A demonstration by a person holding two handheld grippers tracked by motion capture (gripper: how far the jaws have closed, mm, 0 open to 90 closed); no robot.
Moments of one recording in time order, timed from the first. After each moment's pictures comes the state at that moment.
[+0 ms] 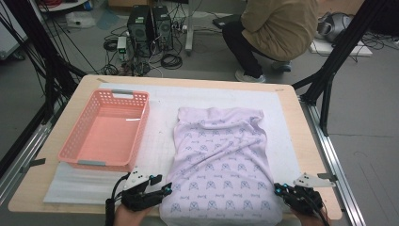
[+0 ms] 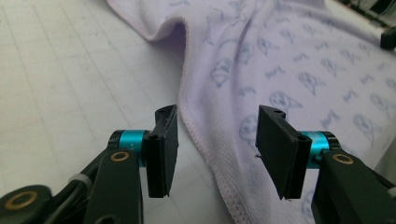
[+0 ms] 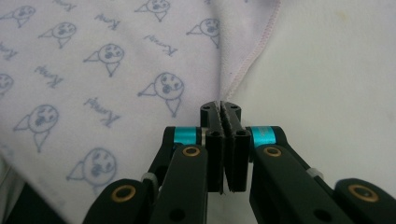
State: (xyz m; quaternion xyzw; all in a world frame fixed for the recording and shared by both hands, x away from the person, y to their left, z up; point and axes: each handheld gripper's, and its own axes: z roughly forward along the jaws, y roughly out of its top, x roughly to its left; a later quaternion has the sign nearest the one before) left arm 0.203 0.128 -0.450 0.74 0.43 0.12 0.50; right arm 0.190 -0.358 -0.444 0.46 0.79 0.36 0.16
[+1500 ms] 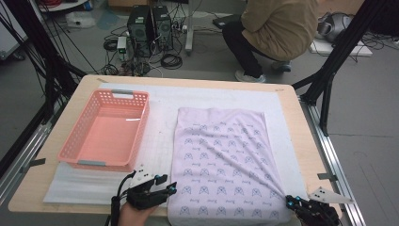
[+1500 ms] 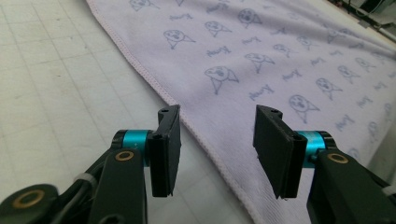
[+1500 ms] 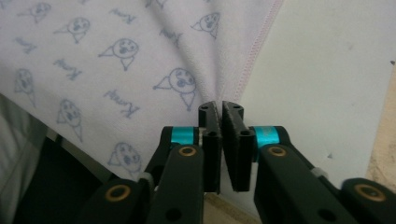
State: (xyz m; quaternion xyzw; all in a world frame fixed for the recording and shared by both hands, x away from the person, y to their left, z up) left arm 0.209 0.113 -0.451 0.76 0.43 0.10 0.49; right arm 0.154 -0.383 -0.444 0.48 0.78 0.36 0.16
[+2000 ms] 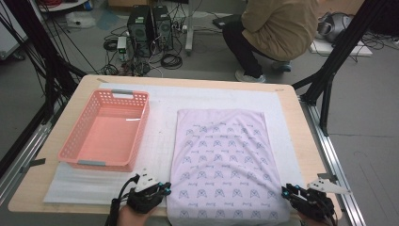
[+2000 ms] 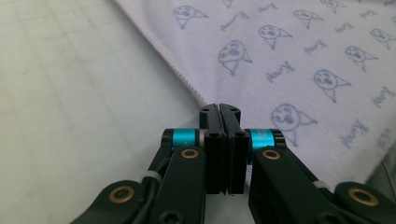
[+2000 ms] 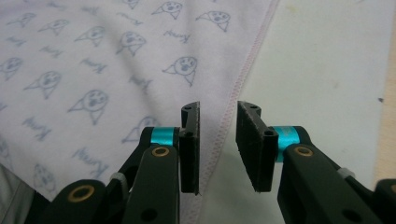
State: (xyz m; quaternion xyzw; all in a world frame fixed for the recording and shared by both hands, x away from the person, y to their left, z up) left arm 0.191 0.119 -0.452 0.78 0.42 0.13 0.44; right arm 0.179 -0.378 -0.444 0.51 0.75 0.39 0.17
